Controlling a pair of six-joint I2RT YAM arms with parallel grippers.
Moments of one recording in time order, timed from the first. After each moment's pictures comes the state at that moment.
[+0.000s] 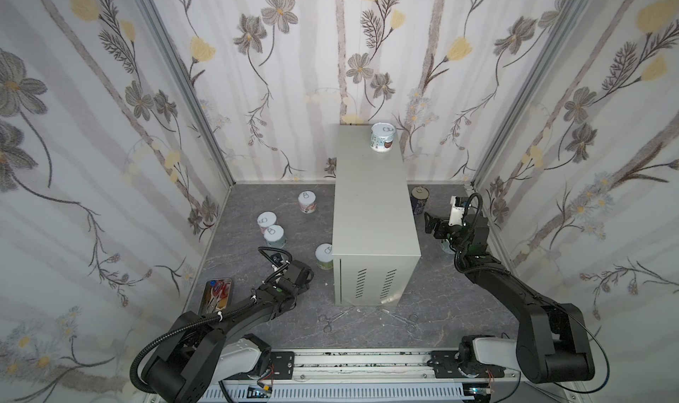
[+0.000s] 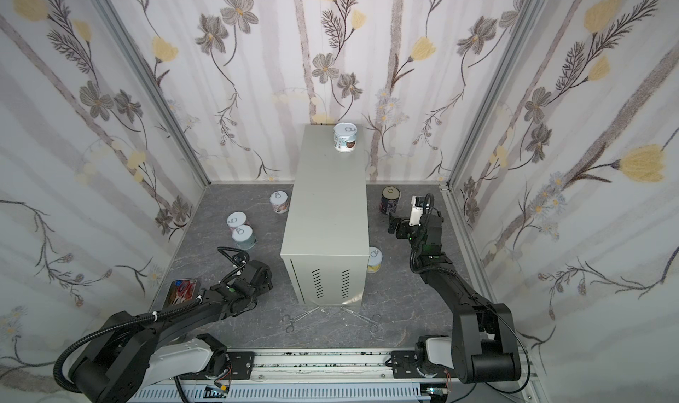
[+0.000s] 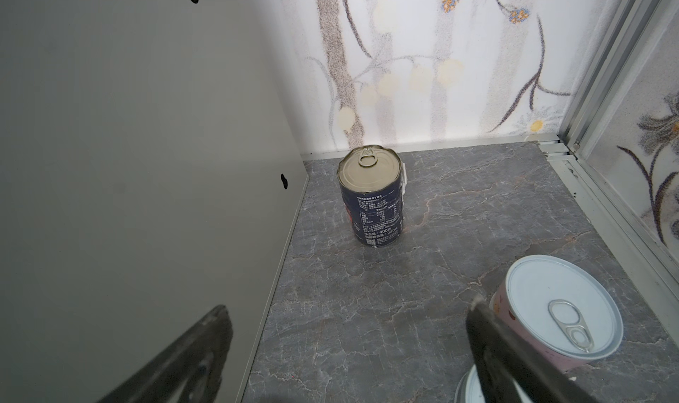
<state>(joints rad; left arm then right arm) -0.55 1.20 0.39 -0.23 -0.44 -0.88 0.07 1.30 0.66 0.36 -0.12 0.16</state>
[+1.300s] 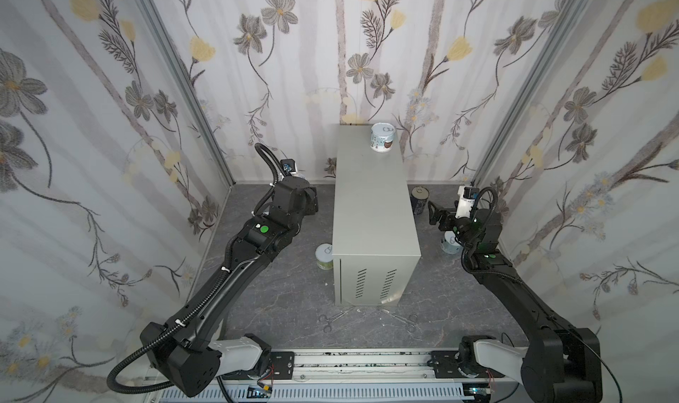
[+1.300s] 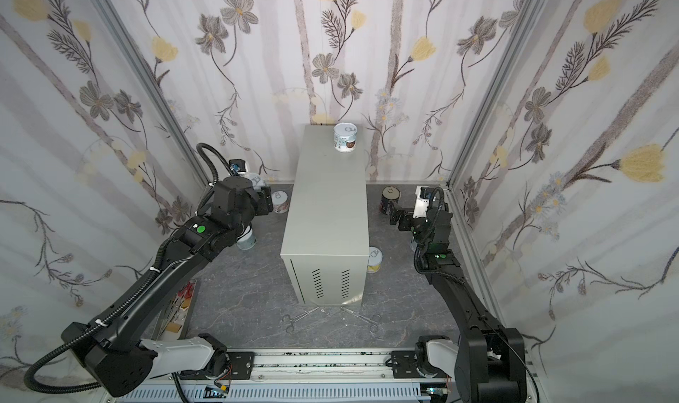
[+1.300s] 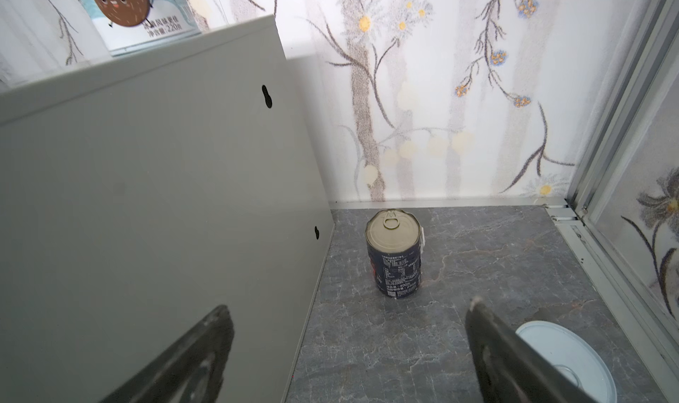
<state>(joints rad) -0.55 1.30 1.43 -0.53 -0.48 -0.28 0.07 1.17 0.74 0.30 -0.18 0.17</state>
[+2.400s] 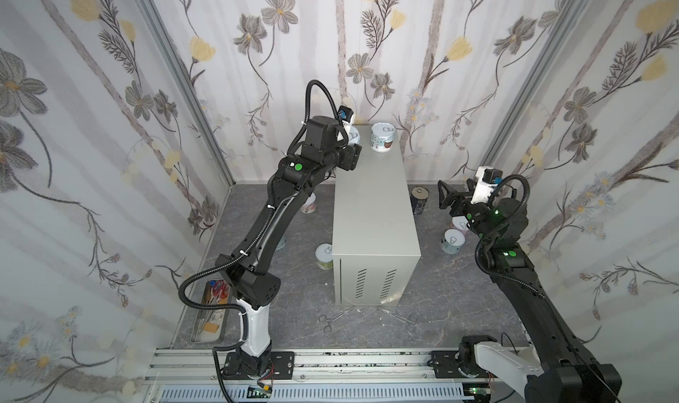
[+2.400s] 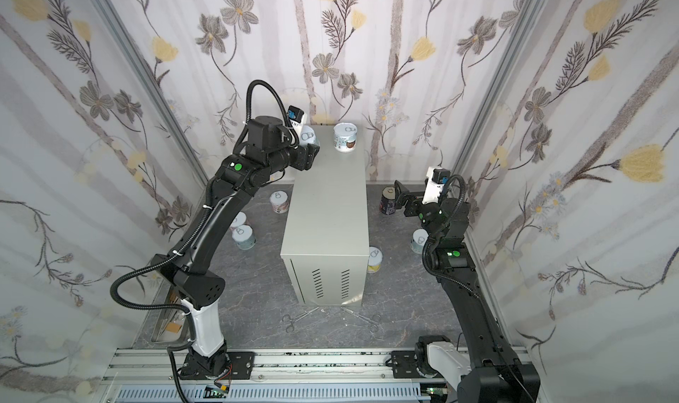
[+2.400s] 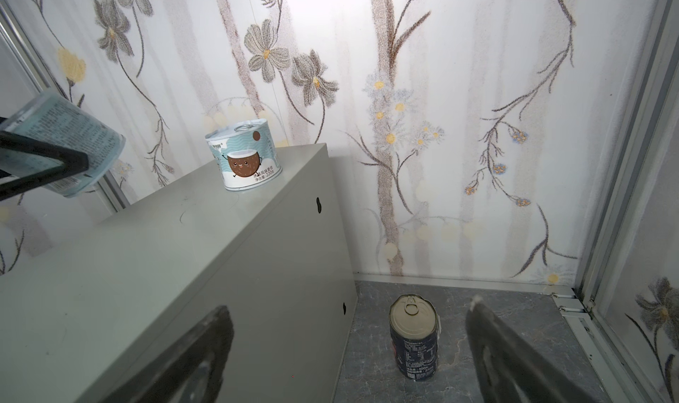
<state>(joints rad) -0.53 1.96 2.40 -0.78 -0.04 0.07 0.07 1.06 0.93 0.18 -0.21 0.18</state>
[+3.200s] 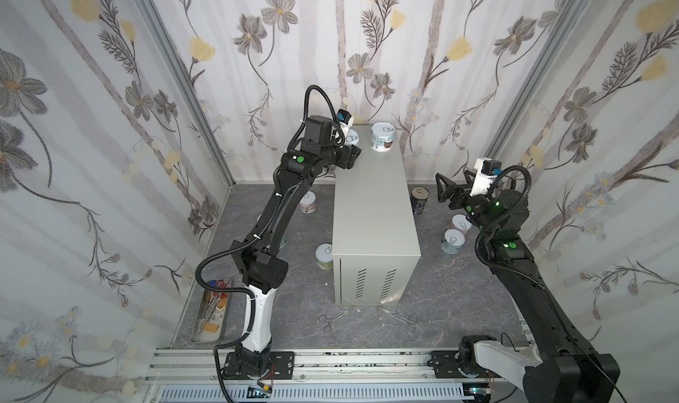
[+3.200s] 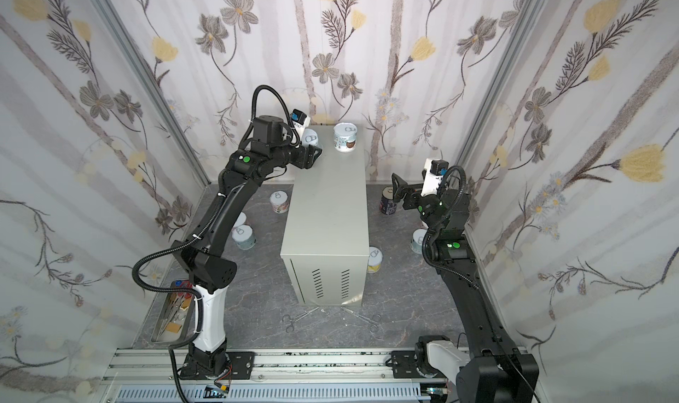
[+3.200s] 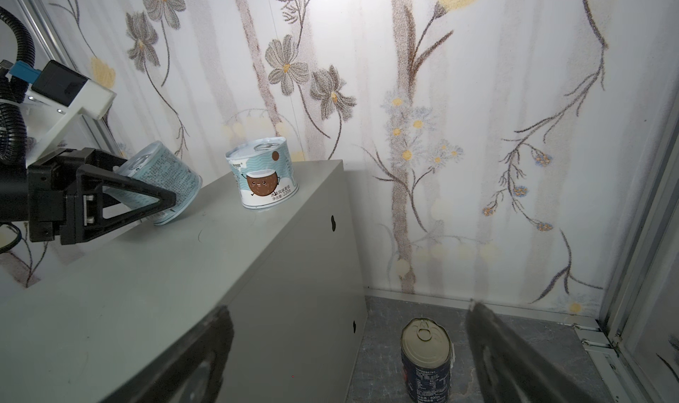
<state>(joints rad) -0.45 2.11 2.49 -0.74 0.18 0.08 0.07 1.12 1.01 0.19 -0.26 0.17</state>
